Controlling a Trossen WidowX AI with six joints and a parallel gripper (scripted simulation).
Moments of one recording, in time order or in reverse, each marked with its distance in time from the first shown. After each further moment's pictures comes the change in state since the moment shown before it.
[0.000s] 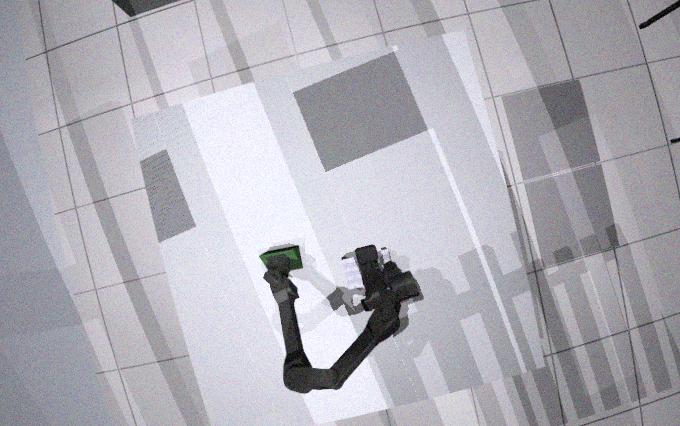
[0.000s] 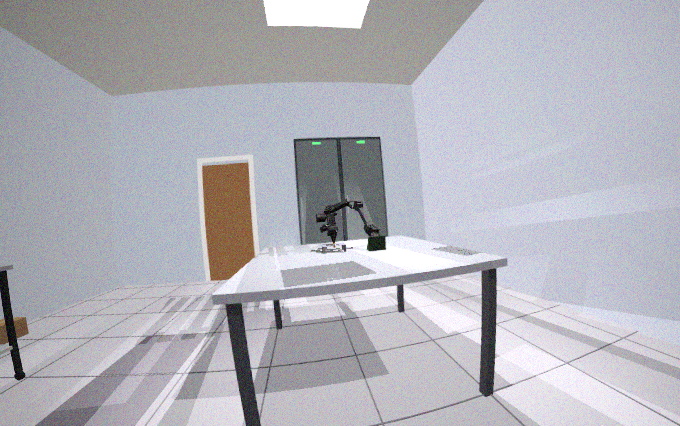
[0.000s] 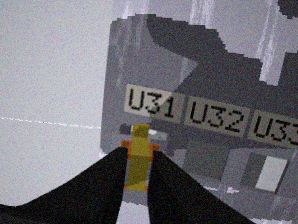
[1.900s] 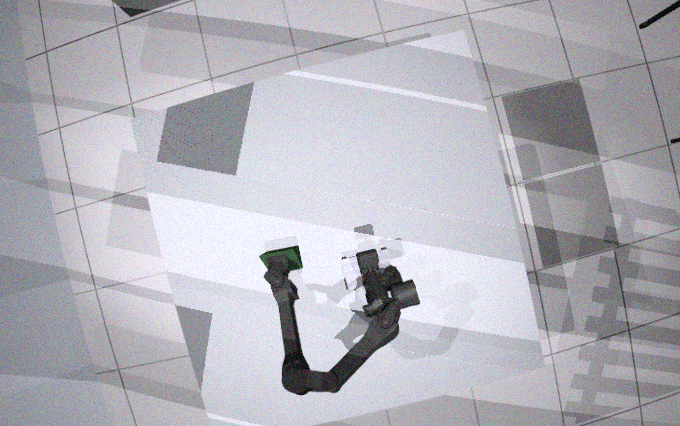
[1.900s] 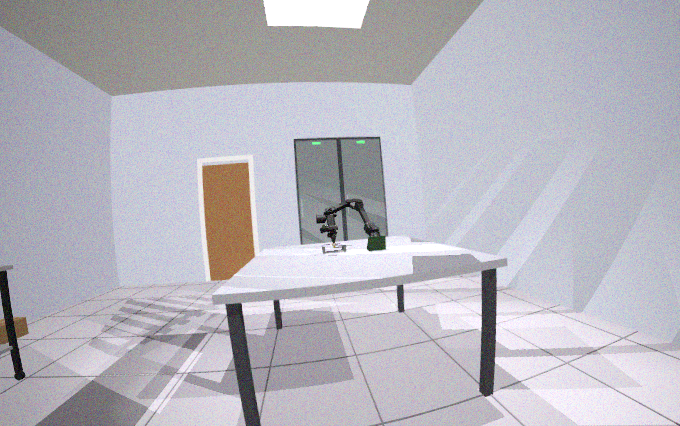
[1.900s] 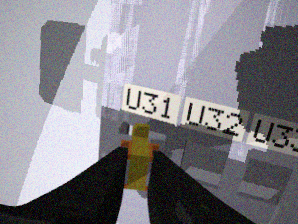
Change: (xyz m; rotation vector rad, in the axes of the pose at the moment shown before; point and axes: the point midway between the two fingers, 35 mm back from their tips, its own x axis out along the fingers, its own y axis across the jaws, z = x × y) arm 0.001 -0.006 0.000 -0.001 0.001 0.101
